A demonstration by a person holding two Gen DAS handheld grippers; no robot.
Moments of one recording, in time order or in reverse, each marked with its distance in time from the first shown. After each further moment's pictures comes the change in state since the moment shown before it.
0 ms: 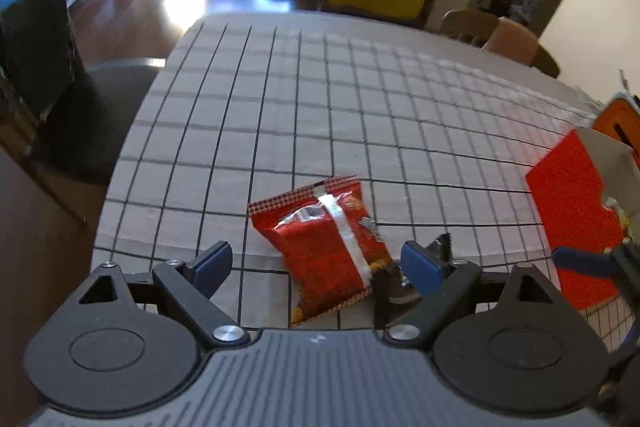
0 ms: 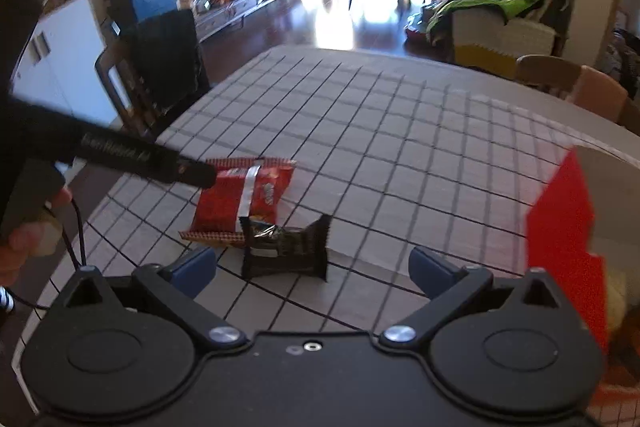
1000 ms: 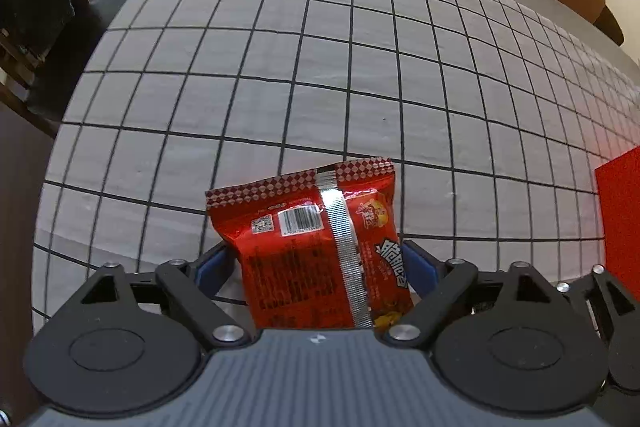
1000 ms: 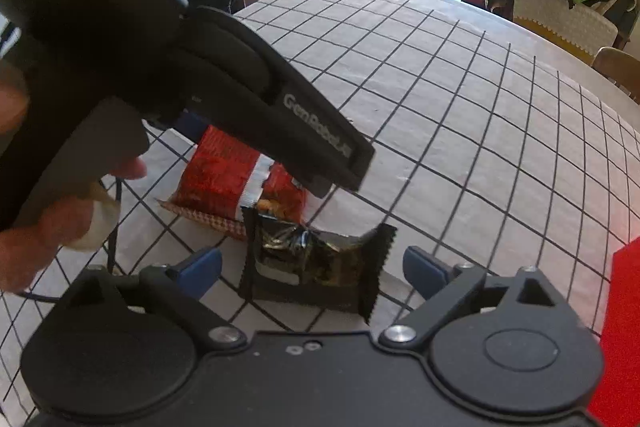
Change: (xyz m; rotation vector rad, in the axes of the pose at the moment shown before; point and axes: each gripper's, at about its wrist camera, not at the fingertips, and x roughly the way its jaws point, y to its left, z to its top) left arm 0.102 -0.026 0.030 -0.042 0.226 0.104; right arm 0.089 0.022 0.017 -0.122 0.170 0.055
